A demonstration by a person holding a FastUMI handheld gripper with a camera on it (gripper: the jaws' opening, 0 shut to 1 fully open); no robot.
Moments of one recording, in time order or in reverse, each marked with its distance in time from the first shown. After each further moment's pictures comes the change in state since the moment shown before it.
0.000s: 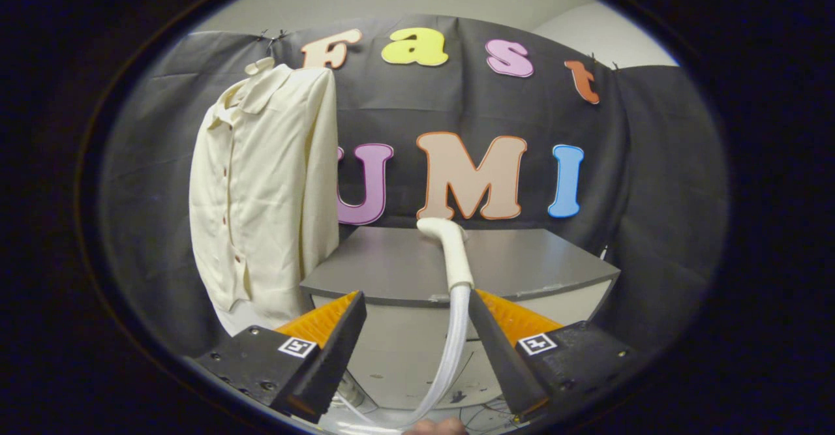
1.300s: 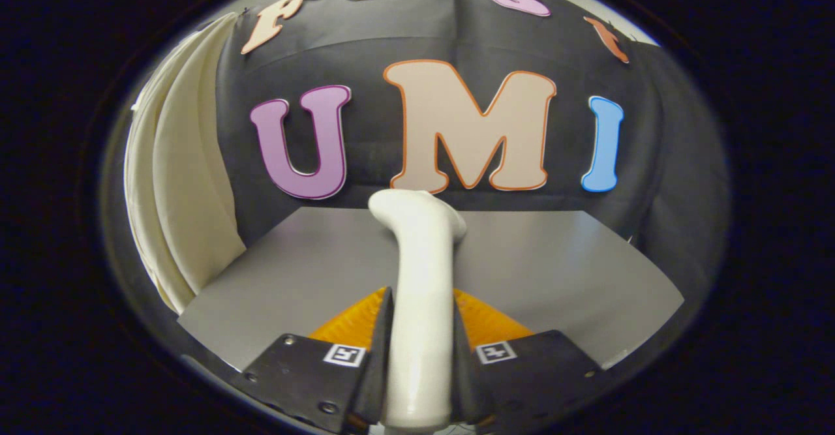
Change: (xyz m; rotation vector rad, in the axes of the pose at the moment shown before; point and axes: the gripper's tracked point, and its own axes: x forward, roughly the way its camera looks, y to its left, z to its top) arm 0.188 -0.043 -0.024 0.015 0.188 -0.001
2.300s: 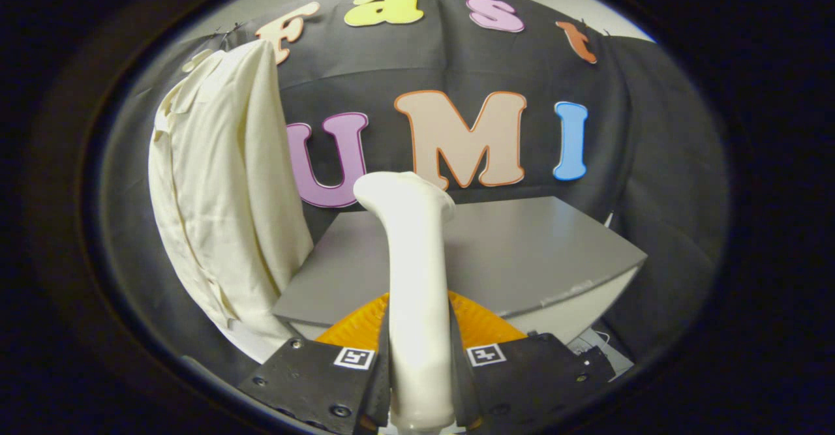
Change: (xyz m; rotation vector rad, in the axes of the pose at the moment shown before) arm -0.158 0.060 -0.005 0.093 -0.011 -0.073
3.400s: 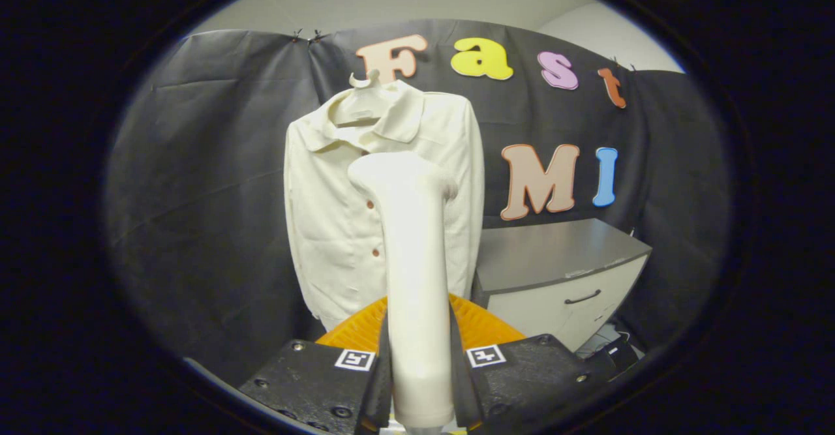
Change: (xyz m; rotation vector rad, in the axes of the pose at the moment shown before) arm -0.180 0.272 0.004 -0.054 -0.097 0.171
